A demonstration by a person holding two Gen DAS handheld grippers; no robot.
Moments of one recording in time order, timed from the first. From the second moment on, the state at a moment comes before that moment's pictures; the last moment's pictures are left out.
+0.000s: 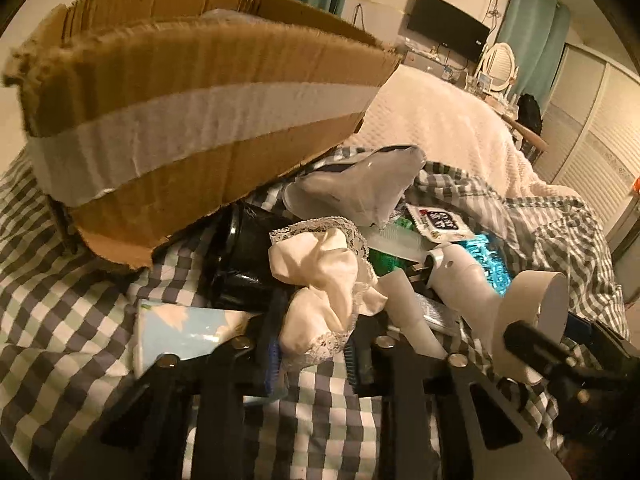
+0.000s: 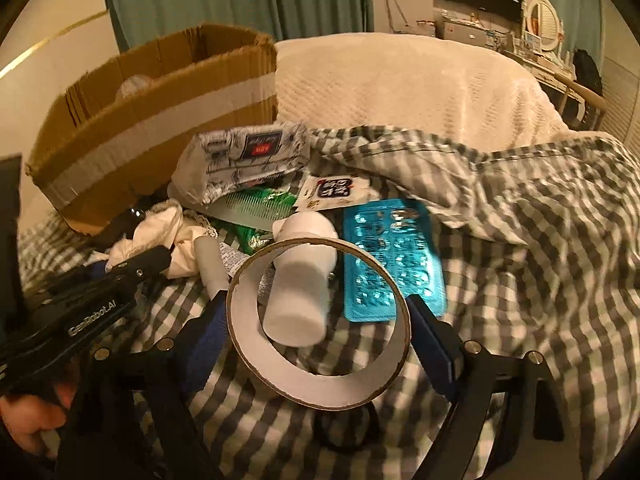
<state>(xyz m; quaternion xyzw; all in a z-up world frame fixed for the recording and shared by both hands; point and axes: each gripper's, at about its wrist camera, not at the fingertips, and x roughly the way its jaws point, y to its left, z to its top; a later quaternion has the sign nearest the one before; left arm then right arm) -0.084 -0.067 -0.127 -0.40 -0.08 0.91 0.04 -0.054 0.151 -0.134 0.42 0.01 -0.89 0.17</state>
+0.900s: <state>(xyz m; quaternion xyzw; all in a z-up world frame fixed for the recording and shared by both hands) -0.036 -0.064 -0.059 -0.32 -0.07 0.94 0.07 -0.015 0.185 -0.076 0.38 -0.04 -0.90 0.19</state>
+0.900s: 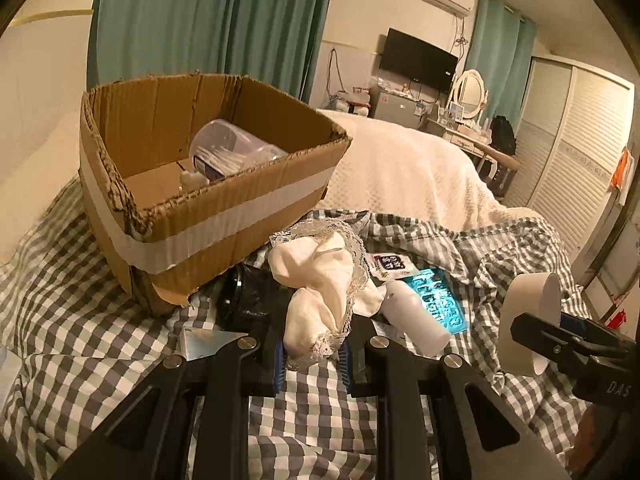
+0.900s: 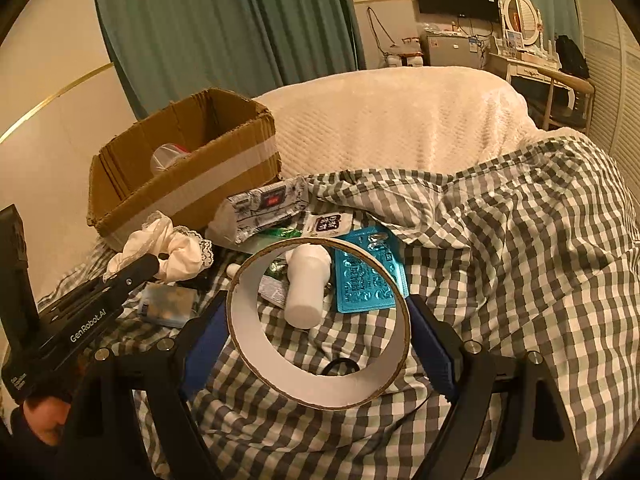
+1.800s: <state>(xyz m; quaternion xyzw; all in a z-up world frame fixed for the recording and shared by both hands) -0.018 -0.078 -0.010 -0.27 -0.09 0.96 0.07 0.002 0.178 -0.030 0.34 -0.05 -0.91 0.22</state>
